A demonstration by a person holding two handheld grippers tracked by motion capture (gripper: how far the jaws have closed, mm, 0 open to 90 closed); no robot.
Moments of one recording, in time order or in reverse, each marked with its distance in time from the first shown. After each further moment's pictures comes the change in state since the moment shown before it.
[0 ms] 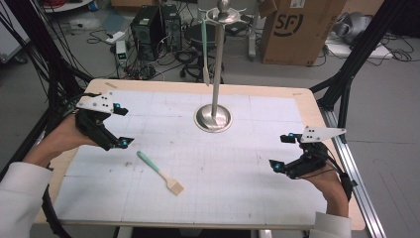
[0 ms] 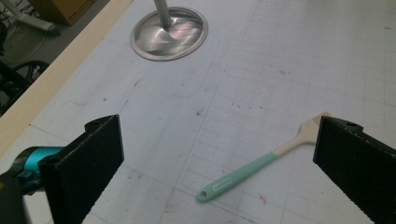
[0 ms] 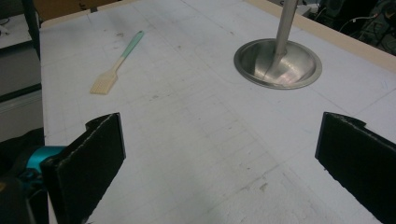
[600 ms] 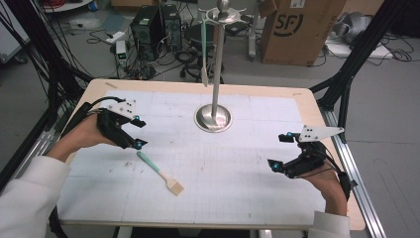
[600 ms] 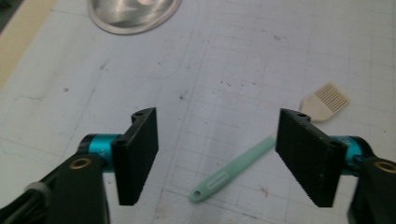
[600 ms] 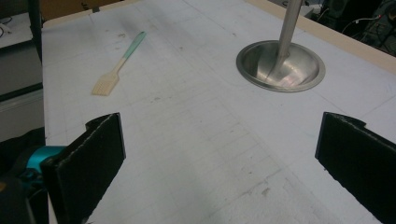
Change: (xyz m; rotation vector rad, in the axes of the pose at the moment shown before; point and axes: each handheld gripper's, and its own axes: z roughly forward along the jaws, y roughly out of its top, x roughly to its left) left arm 0.004 0.004 0.048 0.169 -0.112 0.068; right arm 0.001 0.003 0.003 0.000 0.008 -0.003
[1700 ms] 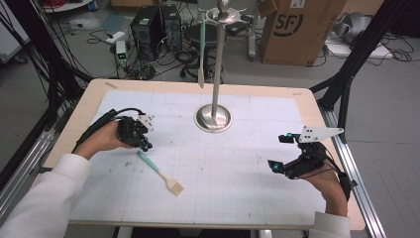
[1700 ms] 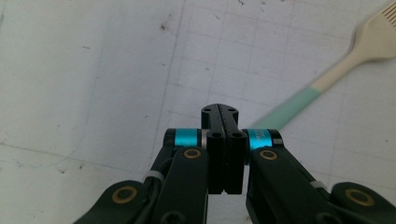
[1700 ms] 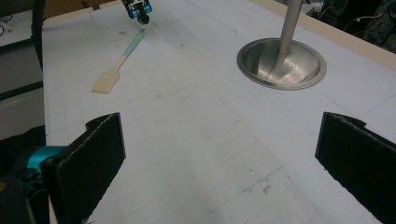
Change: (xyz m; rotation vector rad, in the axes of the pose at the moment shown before) left arm 0.021 -0.017 0.069 0.291 -0.111 0.009; right arm 0.000 -0.002 0.000 0.005 0.002 0.002
